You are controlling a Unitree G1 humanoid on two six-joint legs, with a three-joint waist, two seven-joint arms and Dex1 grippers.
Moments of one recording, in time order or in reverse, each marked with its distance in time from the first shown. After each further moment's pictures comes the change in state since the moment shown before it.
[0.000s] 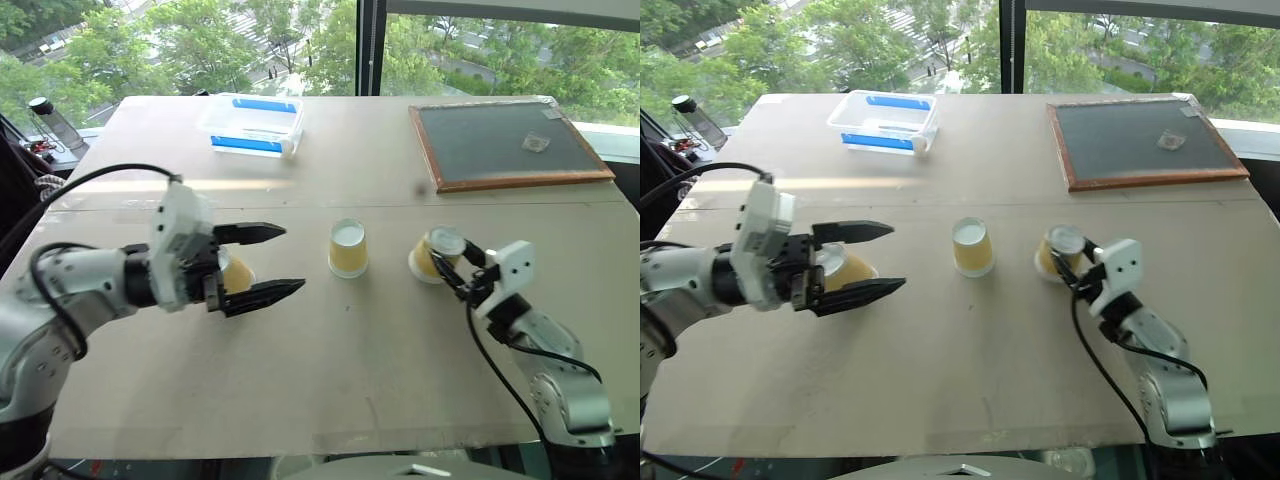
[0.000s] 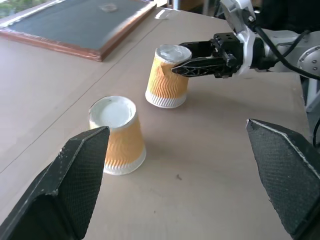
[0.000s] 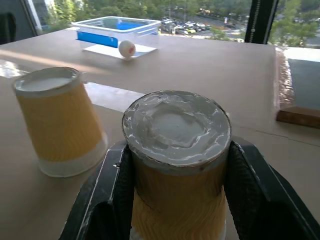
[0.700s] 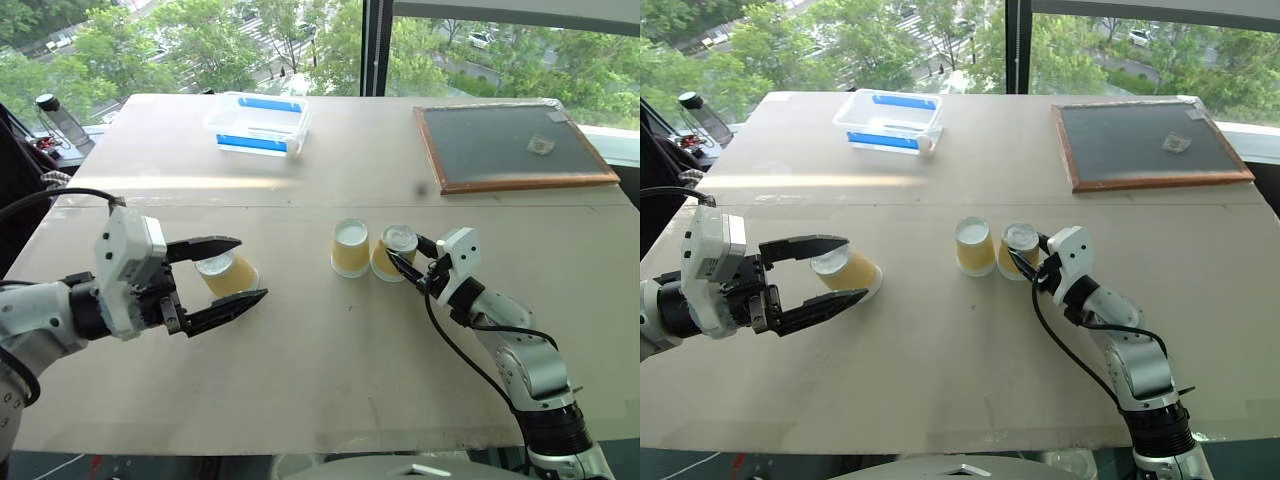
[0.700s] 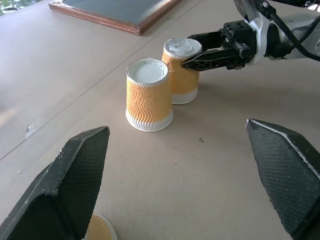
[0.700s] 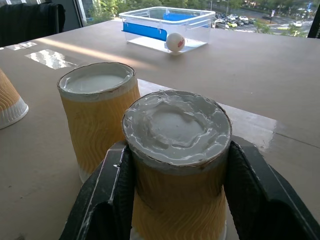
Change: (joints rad) left arm 0.166 -0.011 0.165 -0.045 0.016 -0.034 0.001; right arm -0.114 0.024 0.087 0.134 -0.033 -0.015 0.020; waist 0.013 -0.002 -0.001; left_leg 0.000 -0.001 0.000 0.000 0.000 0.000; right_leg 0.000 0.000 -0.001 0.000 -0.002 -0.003
